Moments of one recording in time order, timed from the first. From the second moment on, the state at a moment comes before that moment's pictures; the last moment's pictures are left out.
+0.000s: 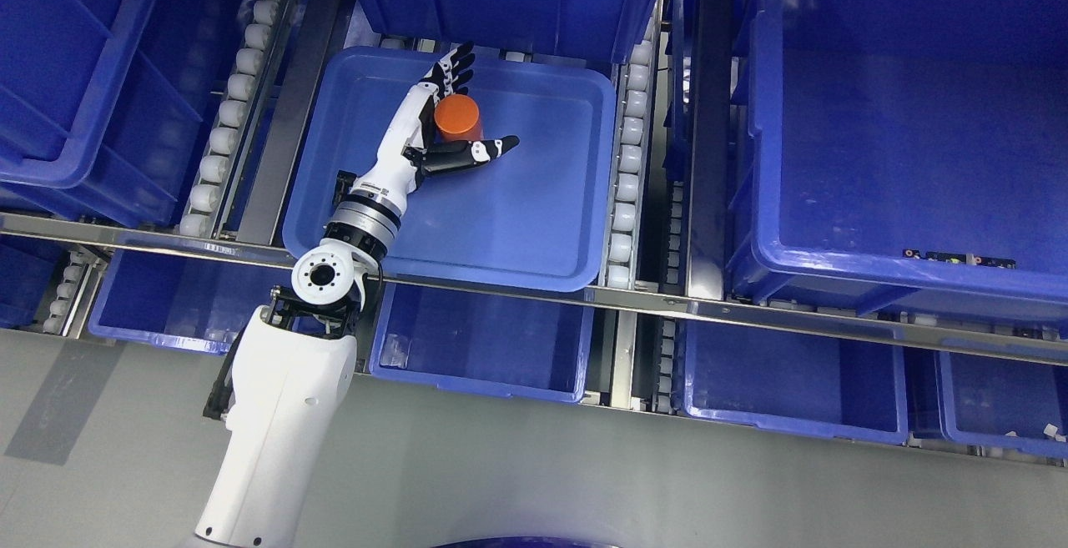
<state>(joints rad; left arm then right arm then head) -0.38 0.00 -0.17 -1.43 0.00 0.04 -0.16 0.00 0.00 0.00 0.00 0.00 0.04 0.03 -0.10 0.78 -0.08</state>
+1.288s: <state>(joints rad) -0.40 0.00 -0.11 -1.39 0.05 -0.22 -0.21 0.00 0.00 0.00 0.00 0.00 0.04 0.04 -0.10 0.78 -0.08</state>
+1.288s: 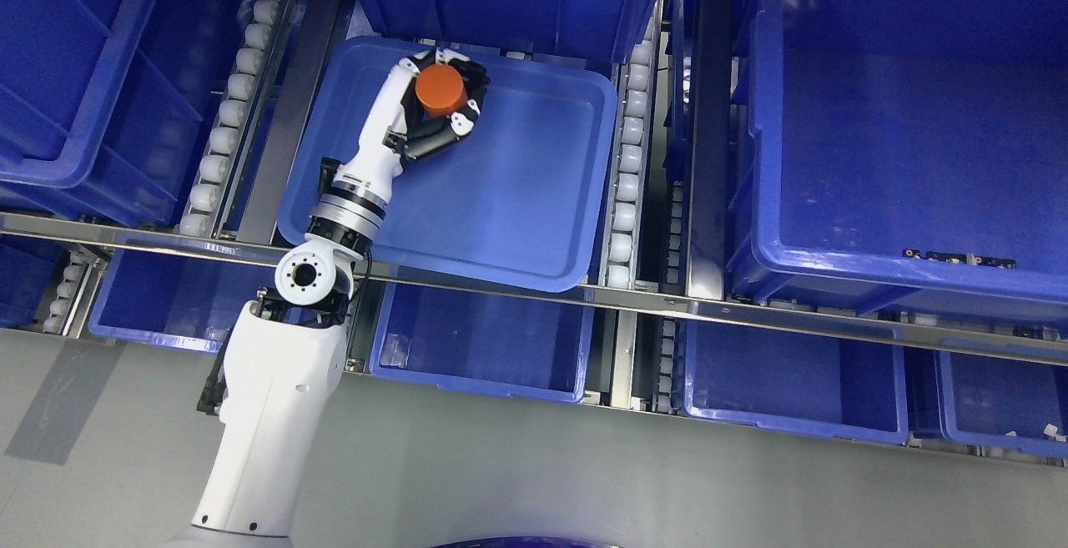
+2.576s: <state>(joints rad) -0.26 0.00 -0.06 -1.60 0.12 -0.66 -0.18 0.00 0.00 0.00 0.00 0.00 0.04 0.03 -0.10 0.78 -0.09</state>
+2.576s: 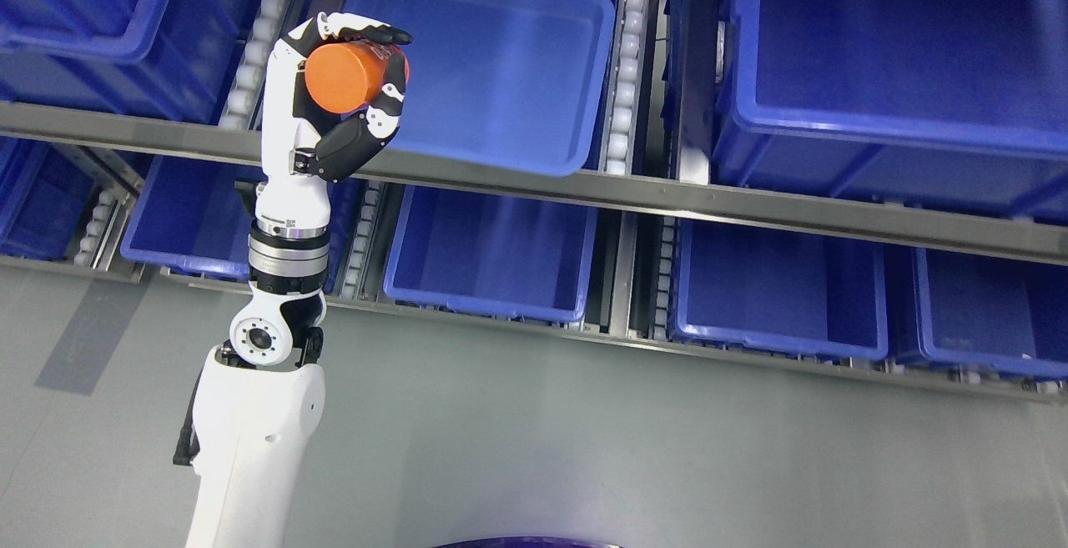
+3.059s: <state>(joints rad) -0.25 0.00 -0.05 -1.63 0.12 -0.67 -0.18 0.00 0.00 0.00 0.00 0.00 0.04 0.03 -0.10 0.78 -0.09</state>
